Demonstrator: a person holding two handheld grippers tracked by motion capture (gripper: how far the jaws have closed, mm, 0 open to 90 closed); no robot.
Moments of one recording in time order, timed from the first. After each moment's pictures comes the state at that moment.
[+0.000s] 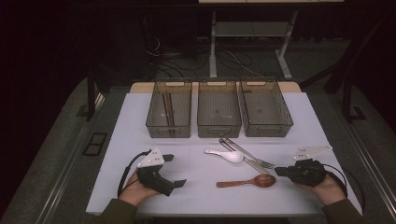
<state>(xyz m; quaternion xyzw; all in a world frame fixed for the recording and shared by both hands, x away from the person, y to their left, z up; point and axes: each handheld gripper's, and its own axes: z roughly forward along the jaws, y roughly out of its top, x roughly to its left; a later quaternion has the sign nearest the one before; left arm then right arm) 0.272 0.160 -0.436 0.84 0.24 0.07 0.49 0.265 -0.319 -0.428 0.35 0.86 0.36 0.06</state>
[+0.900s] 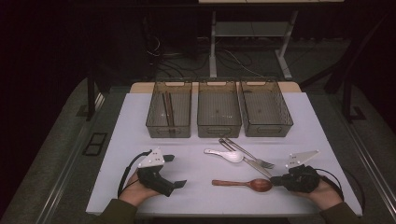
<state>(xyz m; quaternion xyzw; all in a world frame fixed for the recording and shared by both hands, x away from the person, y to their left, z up) 0.271 0.160 -0.436 0.84 0.23 0.07 0.49 0.257 -0.304 -0.435 0.31 0.89 0.33 0.02</state>
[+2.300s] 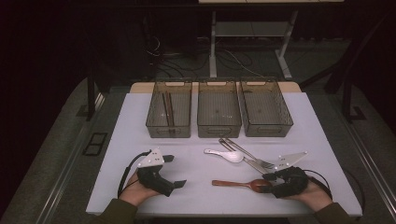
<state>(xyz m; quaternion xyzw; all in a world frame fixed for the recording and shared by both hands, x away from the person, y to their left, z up) 0.272 0.161 -0.438 0.84 0.24 0.06 0.49 0.257 -0.277 -0.443 0.29 0.89 0.34 0.01</state>
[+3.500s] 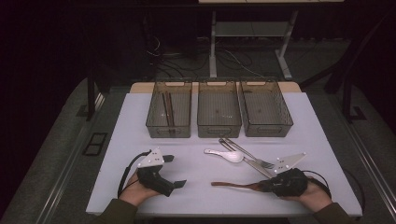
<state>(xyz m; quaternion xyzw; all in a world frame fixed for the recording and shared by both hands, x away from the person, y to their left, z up) 0.272 0.161 -0.437 0.84 0.24 0.06 0.49 0.253 -0.274 -0.440 0.25 0.90 0.35 -0.01</state>
